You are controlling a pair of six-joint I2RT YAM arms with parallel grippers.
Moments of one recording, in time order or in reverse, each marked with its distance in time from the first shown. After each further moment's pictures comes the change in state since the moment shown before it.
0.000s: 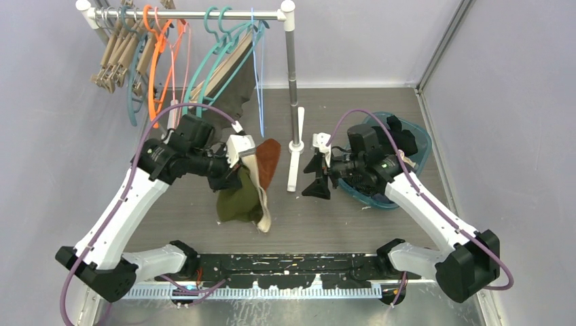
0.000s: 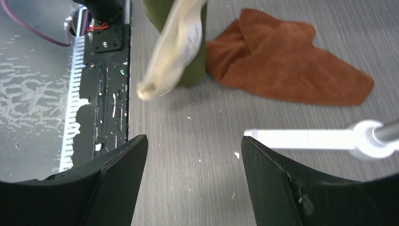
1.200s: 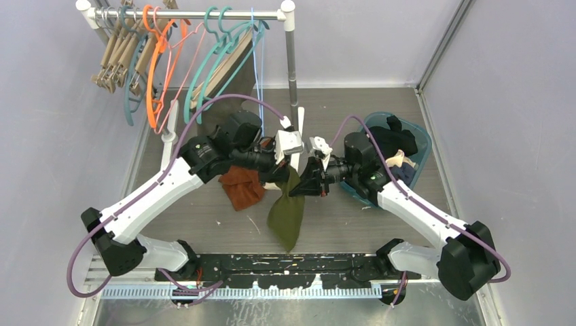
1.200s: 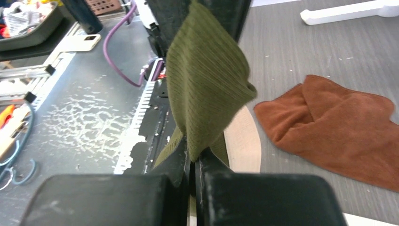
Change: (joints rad) left arm -0.322 0.209 0.075 0.427 0.033 -0.163; right arm 0.126 0.023 -0.167 0.616 -0.261 0.439
